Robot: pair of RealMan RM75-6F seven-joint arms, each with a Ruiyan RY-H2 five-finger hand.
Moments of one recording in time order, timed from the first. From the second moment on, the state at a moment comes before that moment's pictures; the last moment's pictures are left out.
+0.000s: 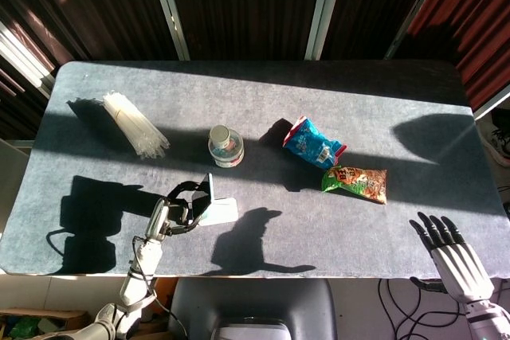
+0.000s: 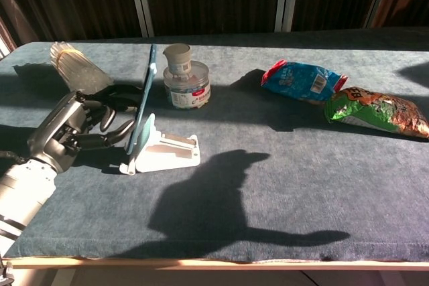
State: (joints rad) left arm -0.49 -2.12 -0.09 -0.56 1.58 1.46 -1.18; right arm 0.05 -1.08 -0.10 -1.58 -1.64 1.39 -0.15
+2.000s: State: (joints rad) left arm -0.50 -2.24 -0.08 -0.39 1.54 1.43 -1.27; right arm 0.04 -1.07 -0.10 -1.58 -1.65 1.41 -0.13
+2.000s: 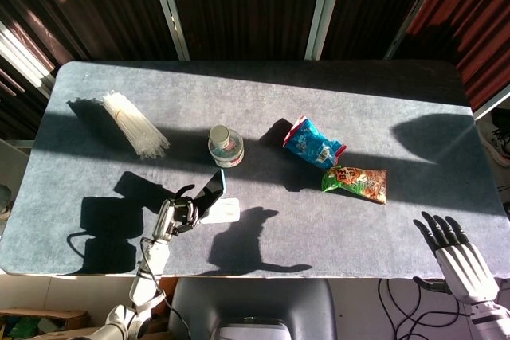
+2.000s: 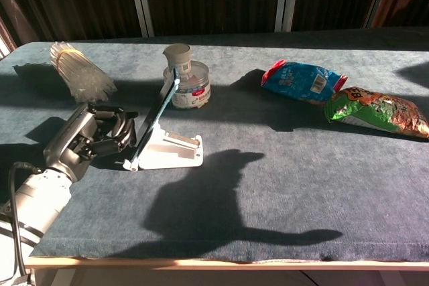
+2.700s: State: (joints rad) left arm -0.48 -2.19 -0.07 -0.41 1.57 1.59 -1.25; right arm 0.04 -1.07 -0.10 -1.57 -1.65 1.41 -0.13
